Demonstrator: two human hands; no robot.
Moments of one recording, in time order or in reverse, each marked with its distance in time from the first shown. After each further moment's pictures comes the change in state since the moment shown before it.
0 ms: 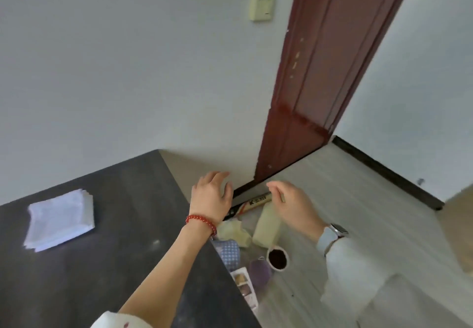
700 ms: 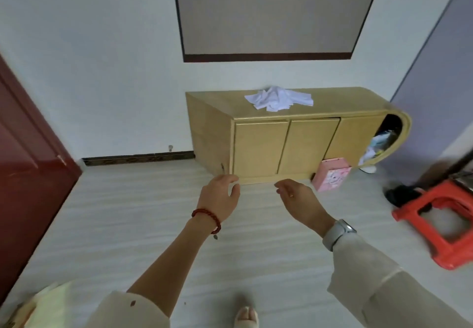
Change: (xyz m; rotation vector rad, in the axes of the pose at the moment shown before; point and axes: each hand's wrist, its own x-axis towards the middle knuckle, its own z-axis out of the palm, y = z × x) left_hand -0.219 0.634 0.454 -0.249 -0.886 0.819; right_hand -0.453 0.449 -0.447 -0.045 0.648 0.979
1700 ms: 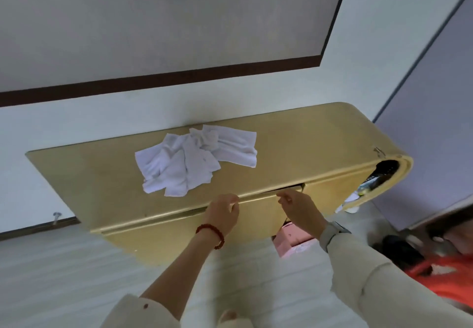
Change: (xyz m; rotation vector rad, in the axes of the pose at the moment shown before) left_hand 0.720 0.158 0.376 -0.035 -0.322 -0.162; right_hand 0.659 0.407 -0.244 -0.026 -0.067 0.270
